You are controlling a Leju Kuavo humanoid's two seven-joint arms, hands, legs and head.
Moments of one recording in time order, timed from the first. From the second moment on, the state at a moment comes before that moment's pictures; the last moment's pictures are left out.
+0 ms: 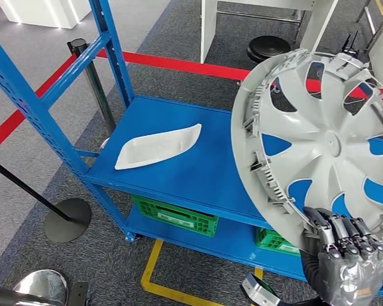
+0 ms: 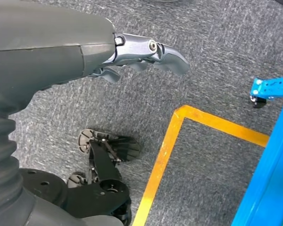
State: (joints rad) left arm -0.07 -0.21 1.01 -0.23 -0.88 0.07 -0.52; right arm 0.33 0.27 -0.02 -2.07 1.57 -0.70 -0.65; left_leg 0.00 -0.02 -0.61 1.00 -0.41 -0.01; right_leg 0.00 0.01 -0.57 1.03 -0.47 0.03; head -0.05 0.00
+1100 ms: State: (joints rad) left arm -0.07 -0.22 0.99 -0.23 -0.93 0.18 -0.45; right arm 0.35 0.24 0.07 -1.96 1.57 -0.70 -0.50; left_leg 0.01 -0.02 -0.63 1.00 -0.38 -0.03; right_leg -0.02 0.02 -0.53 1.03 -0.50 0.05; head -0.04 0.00
